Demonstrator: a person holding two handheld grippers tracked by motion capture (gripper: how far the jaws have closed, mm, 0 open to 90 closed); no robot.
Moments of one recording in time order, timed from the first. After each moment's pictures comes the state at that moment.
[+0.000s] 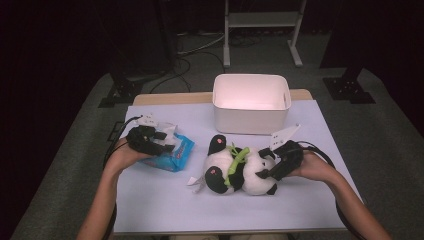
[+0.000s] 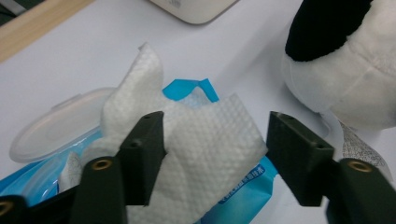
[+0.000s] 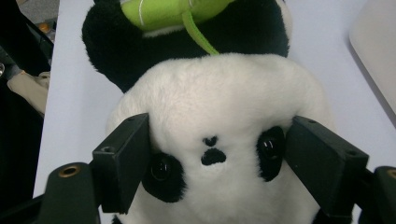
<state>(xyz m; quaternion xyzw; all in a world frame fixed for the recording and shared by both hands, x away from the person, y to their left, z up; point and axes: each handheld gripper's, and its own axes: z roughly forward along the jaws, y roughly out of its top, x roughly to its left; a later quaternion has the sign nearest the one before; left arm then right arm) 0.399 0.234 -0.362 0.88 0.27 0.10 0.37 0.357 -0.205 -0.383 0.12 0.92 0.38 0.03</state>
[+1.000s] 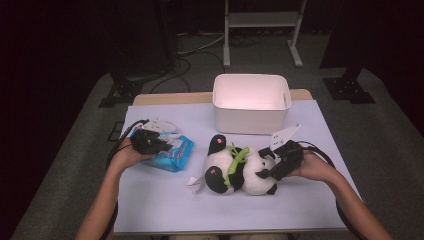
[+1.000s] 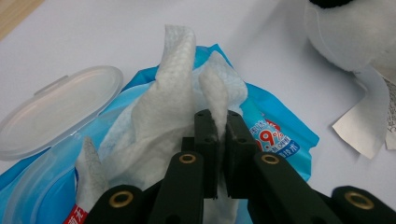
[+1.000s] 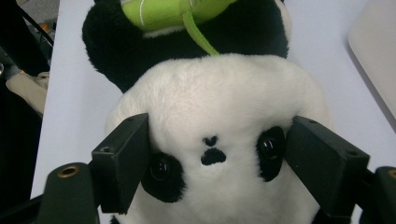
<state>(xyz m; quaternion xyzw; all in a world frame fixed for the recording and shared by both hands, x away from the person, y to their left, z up) 0.407 0.231 -0.379 0.92 0.23 0.12 0.31 0.357 -0.206 -0.383 0.11 0.92 0.38 0.03</state>
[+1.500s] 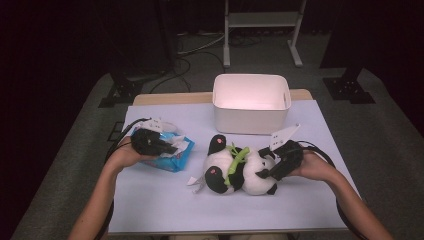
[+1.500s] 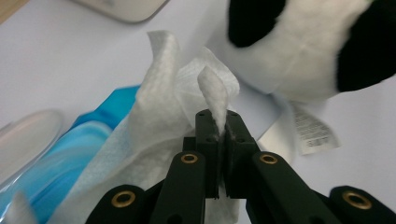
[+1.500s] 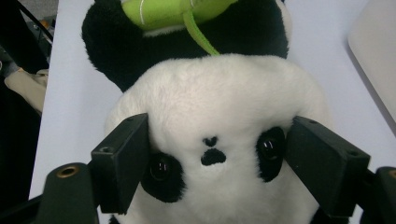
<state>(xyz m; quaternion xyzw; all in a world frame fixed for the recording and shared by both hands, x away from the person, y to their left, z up) 0.391 0.217 -0.355 0.91 0.17 0.05 0.37 0.358 -0.205 -0.382 0.11 0.92 0.38 0.04</state>
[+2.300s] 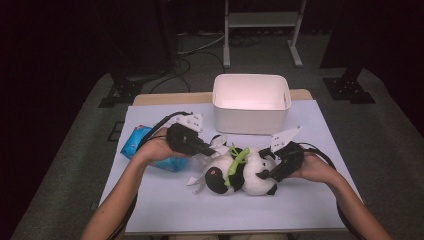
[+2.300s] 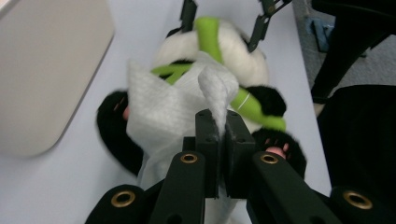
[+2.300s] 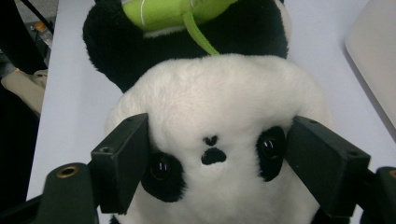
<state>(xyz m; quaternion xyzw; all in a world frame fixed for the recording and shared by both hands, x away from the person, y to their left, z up) 0.373 0.108 -0.308 0.92 0.02 0.00 0.39 0.353 -0.207 -0.384 0.11 0.92 0.38 0.04</state>
